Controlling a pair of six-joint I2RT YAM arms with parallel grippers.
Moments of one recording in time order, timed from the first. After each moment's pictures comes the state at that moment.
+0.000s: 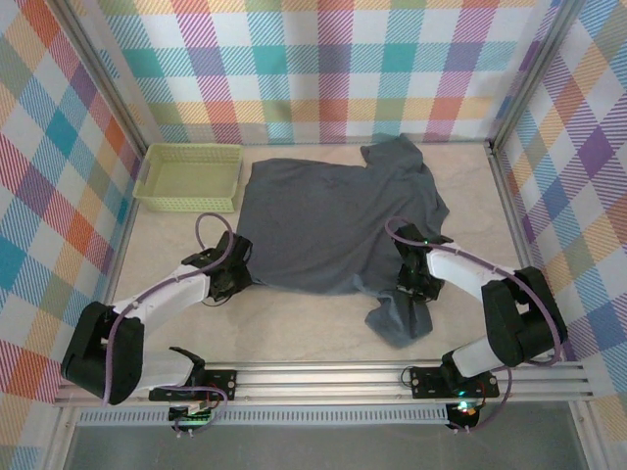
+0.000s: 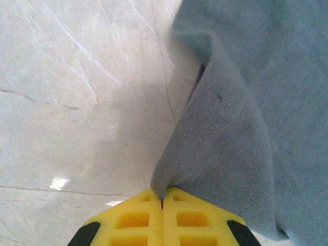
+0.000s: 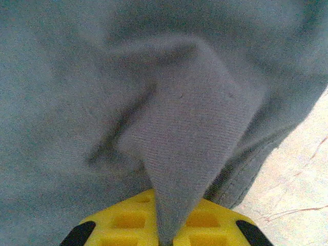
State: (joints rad) left arm -0.41 1.27 0.67 -0.60 -0.20 -0.81; right arm 0.39 1.47 0.79 -0.82 0.17 0.77
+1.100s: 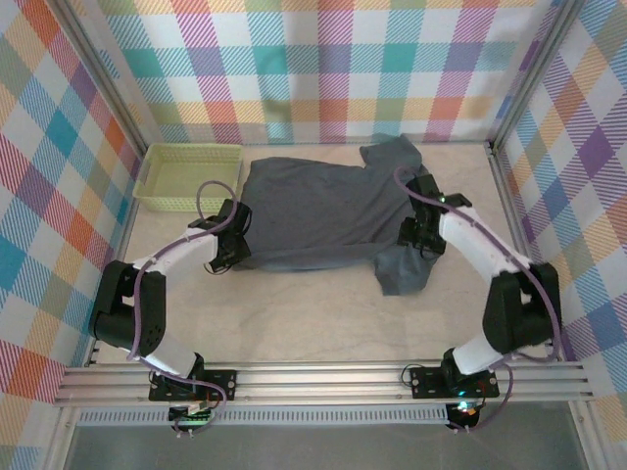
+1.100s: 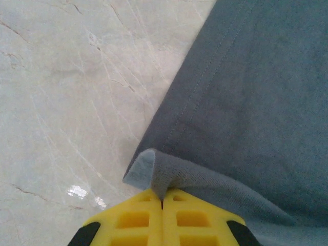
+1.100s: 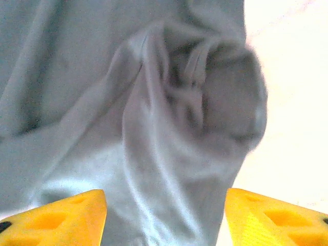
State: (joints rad) left arm -0.30 1.55 0.95 -0.66 -0.25 -0.73; right arm 0.30 1.50 1.13 -0.92 0.14 0.50
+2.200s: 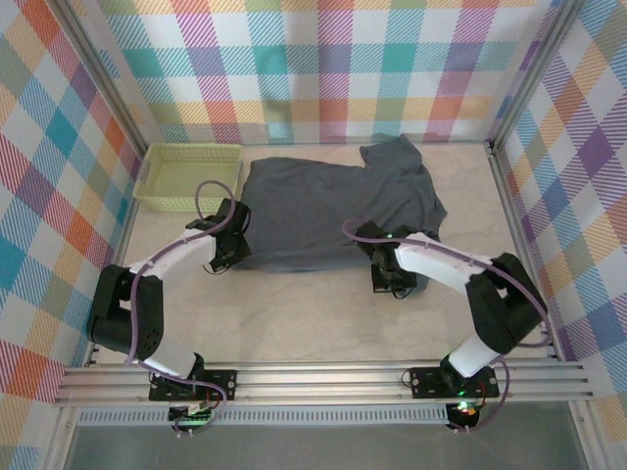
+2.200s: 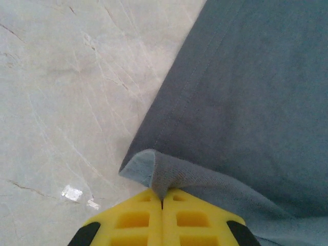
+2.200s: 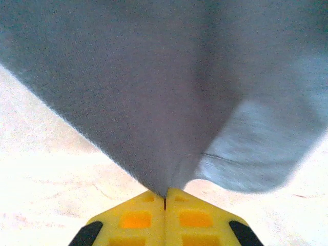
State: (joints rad) left arm -0.30 1.51 0.95 -0.66 -0.22 -0.73; right arm 0.66 1.55 1.00 -1.02 0.27 0.66
